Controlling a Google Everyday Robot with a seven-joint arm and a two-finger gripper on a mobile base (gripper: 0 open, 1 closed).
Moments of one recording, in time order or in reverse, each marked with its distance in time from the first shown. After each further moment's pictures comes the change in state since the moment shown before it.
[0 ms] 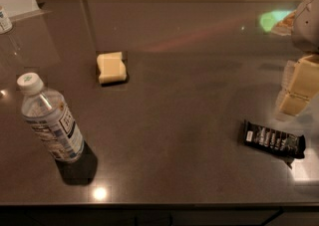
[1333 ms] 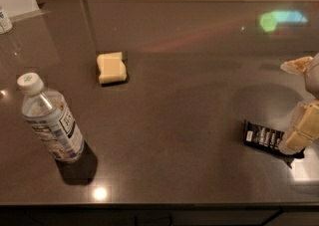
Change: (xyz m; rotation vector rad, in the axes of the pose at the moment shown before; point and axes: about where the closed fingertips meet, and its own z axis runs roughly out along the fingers) arm 0.047 0.026 0.057 -0.034 -0.144 0.083
